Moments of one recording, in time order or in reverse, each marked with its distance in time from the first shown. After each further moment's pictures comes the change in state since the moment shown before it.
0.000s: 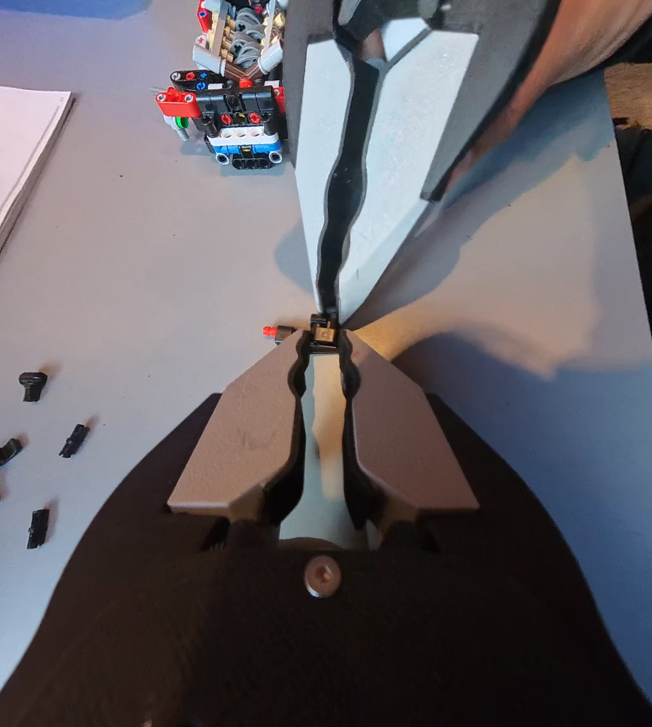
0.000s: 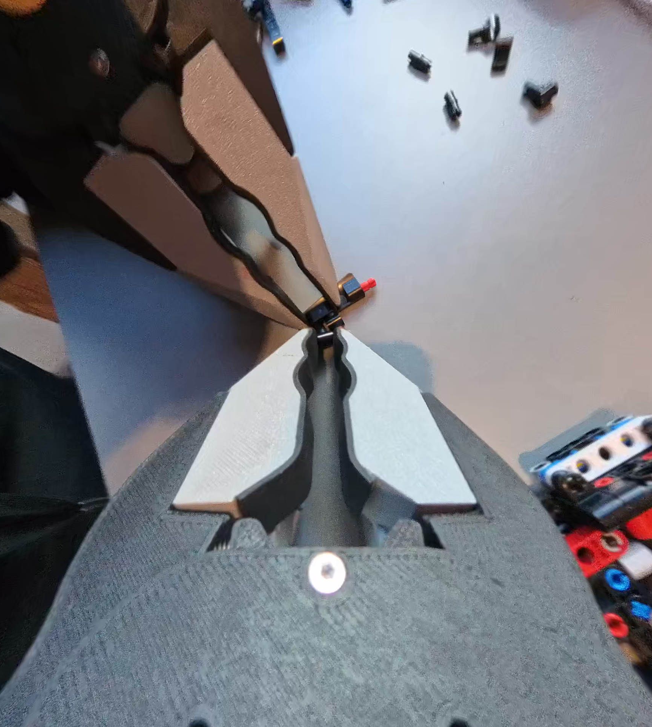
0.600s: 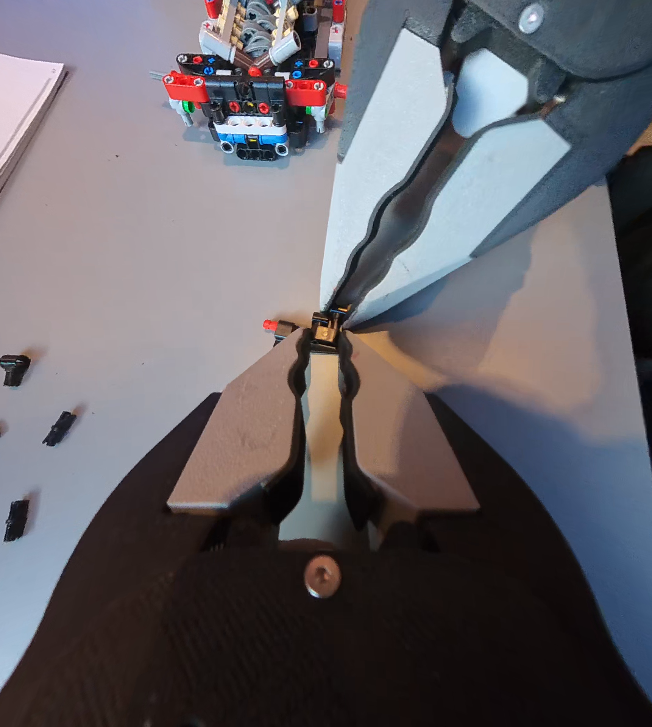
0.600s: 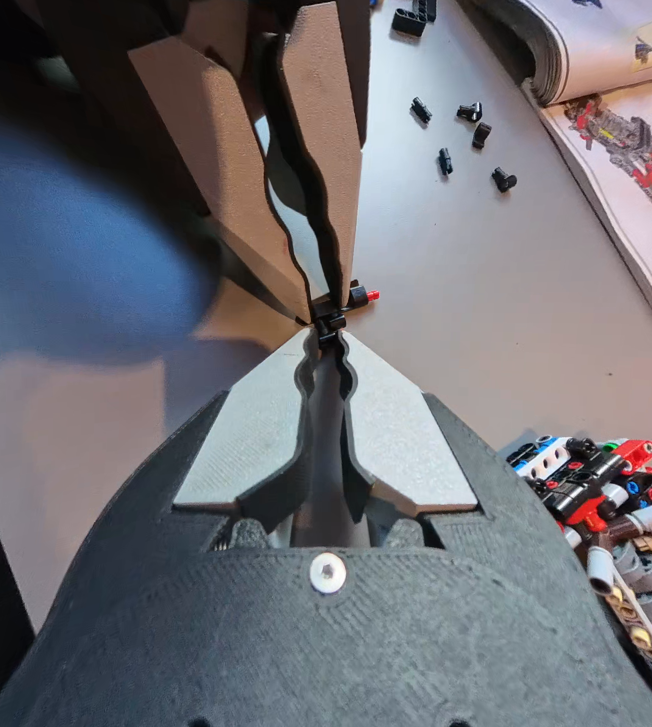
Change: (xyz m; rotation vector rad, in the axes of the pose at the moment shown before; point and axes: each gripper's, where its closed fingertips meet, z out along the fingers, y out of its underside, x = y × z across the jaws) left arm -0.001 0.002 -0.002 0.005 0.030 -0.064; right arm 0.001 0.000 0.003 -0.002 0.284 -0.371
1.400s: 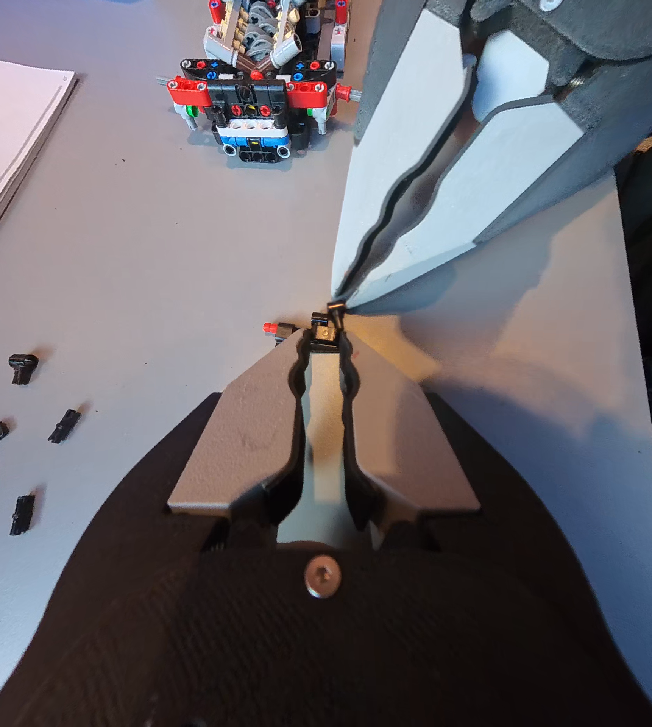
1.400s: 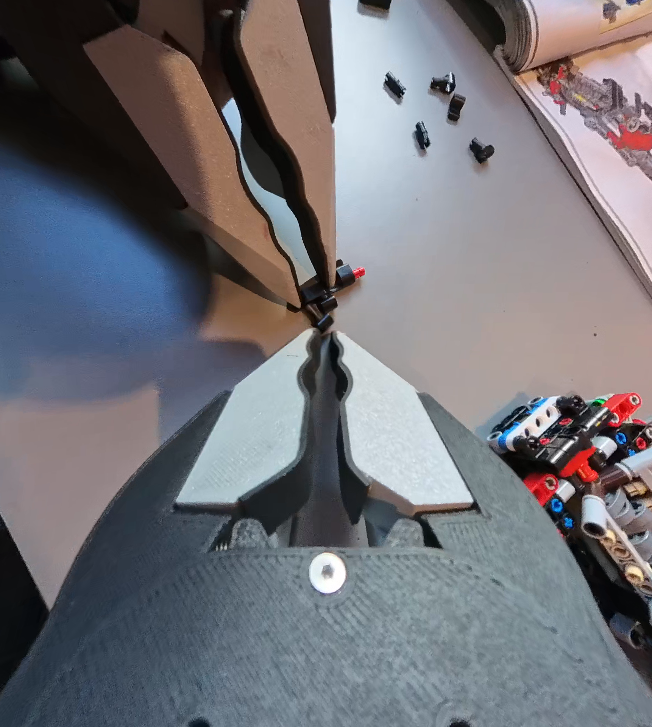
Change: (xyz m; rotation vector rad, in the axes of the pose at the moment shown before) left arm 0.000 0.000 0.000 0.002 -0.029 0.011; right arm 0.004 0.008 -0.007 -0.024 0.067 0.042
